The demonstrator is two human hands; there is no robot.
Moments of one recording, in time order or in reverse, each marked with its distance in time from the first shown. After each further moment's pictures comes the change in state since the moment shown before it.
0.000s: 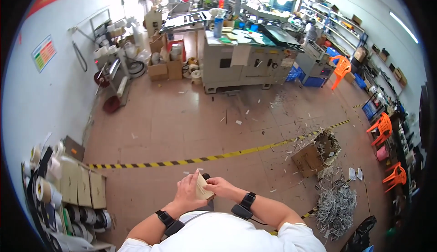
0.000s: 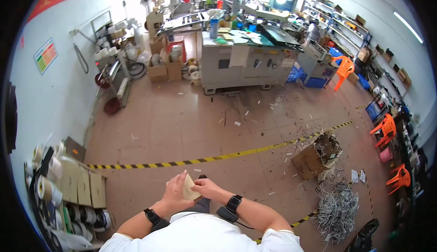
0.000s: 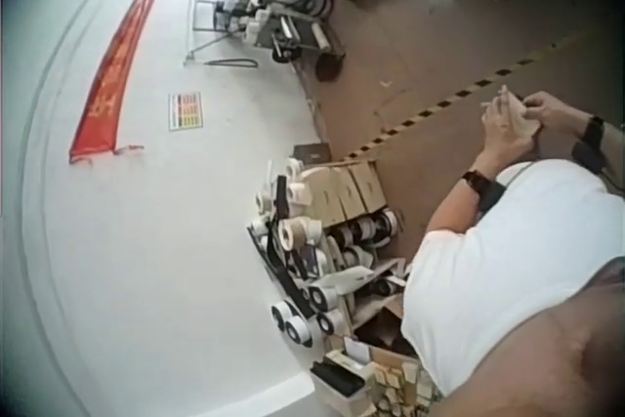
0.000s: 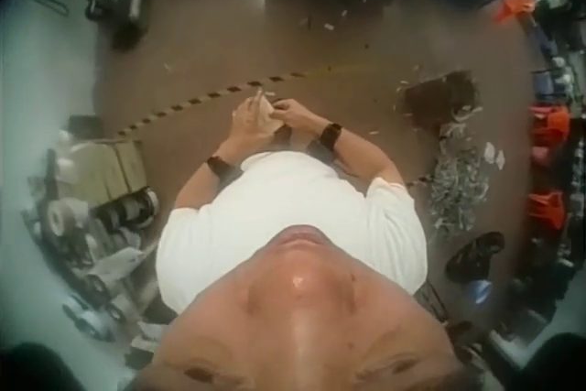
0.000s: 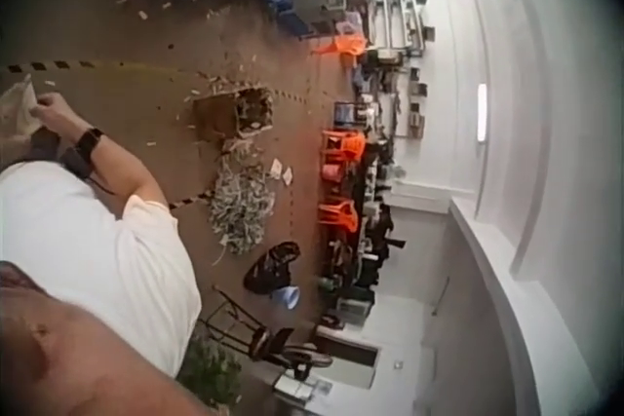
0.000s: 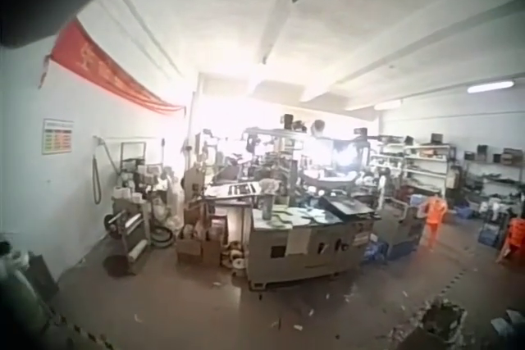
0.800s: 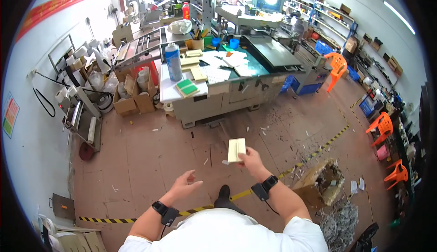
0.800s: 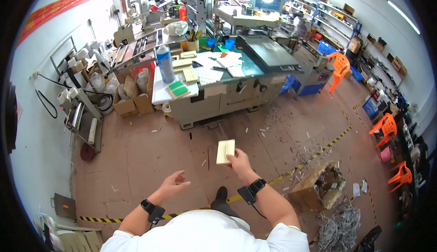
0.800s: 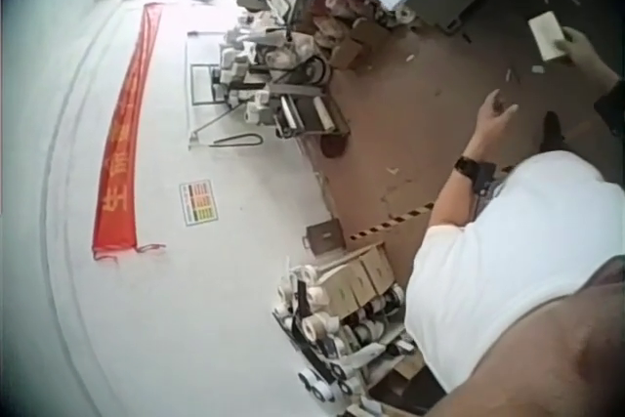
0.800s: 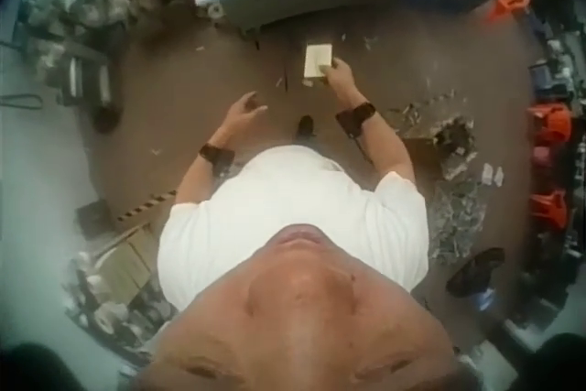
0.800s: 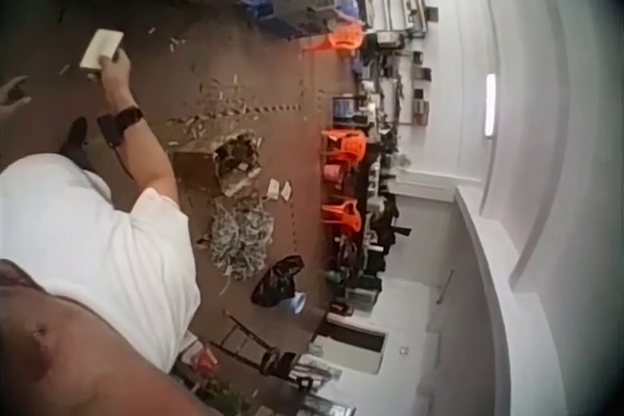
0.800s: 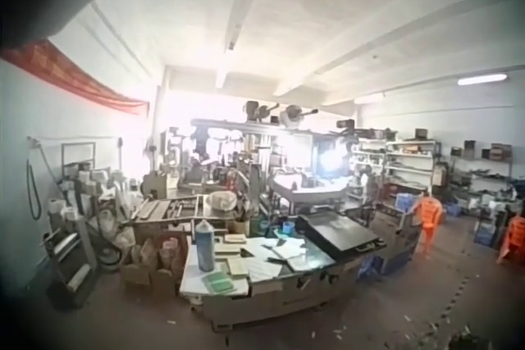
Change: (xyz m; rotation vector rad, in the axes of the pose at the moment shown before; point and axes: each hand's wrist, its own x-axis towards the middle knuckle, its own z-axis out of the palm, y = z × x) left_hand 0.579 -0.102 0.059 -0.565 -0.307 -0.257; right_hand 0.196 -0.190 -0.558 0.271 0.786 -0.211
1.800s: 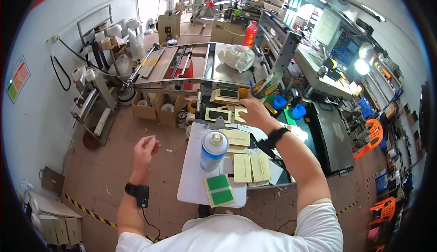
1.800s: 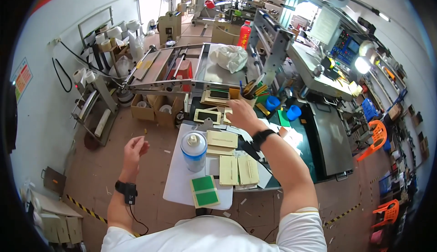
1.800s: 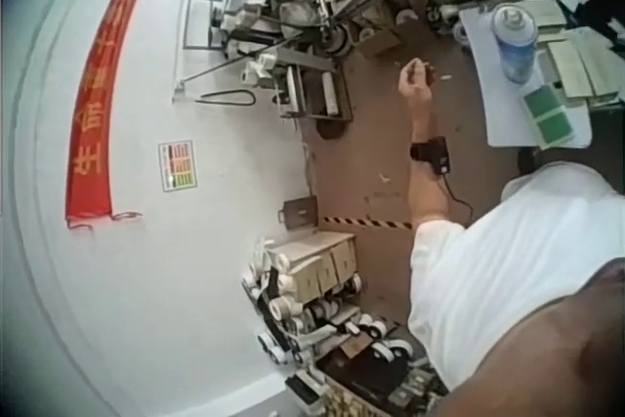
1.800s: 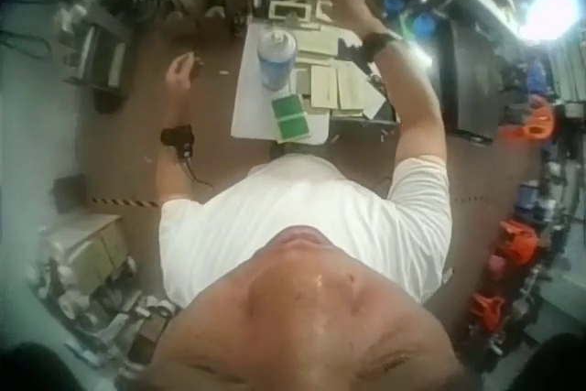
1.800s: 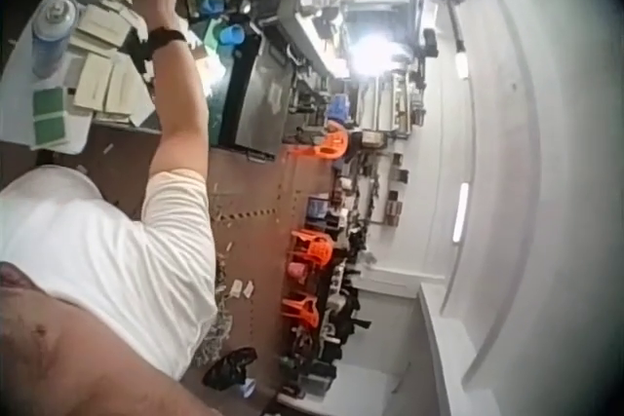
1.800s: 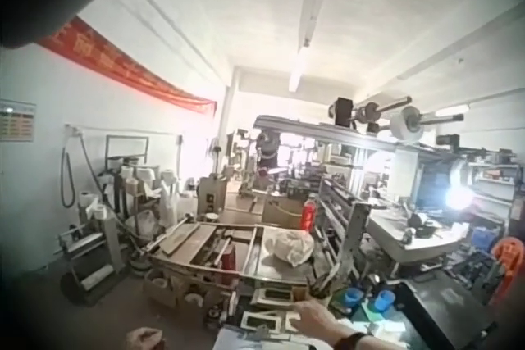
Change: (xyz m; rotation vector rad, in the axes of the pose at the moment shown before) left_hand 0.310 0.071 -0.340 -0.634 0.961 0.093; right_hand 0.532 -0.344 0.198 -1.243 -0.334 -1.068
